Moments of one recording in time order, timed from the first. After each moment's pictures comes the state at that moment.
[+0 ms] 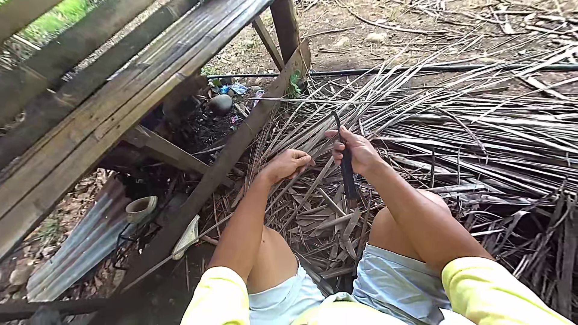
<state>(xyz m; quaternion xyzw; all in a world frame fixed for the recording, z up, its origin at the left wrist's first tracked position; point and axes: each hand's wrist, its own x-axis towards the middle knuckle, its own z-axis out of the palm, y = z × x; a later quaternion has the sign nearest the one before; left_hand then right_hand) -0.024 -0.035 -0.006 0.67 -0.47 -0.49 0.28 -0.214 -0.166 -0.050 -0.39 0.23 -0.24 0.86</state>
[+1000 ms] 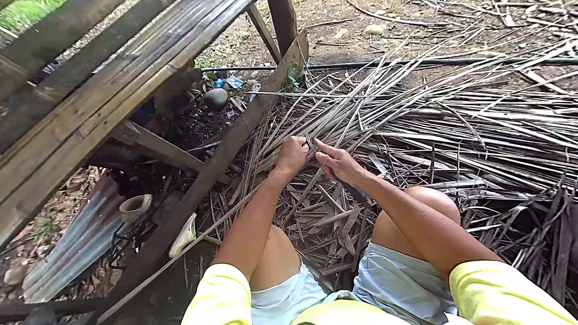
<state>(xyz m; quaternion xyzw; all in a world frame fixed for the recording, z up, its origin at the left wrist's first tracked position) -0.046 -0.061 -0.014 0.78 -0.52 -0.22 0.27 -0.208 -0.126 -0.057 -0.67 0.23 -0.17 0.69</state>
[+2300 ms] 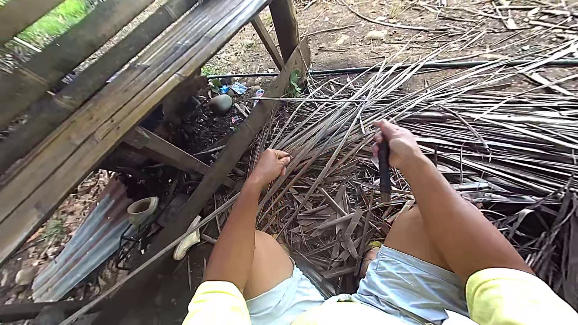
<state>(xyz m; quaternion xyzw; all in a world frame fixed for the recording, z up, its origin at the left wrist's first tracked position) -0.010 -0.011 0.011 0.80 -0.46 -0.30 0.23 -0.271 -0.205 -0.056 -0.42 0.43 -0.36 0.71</state>
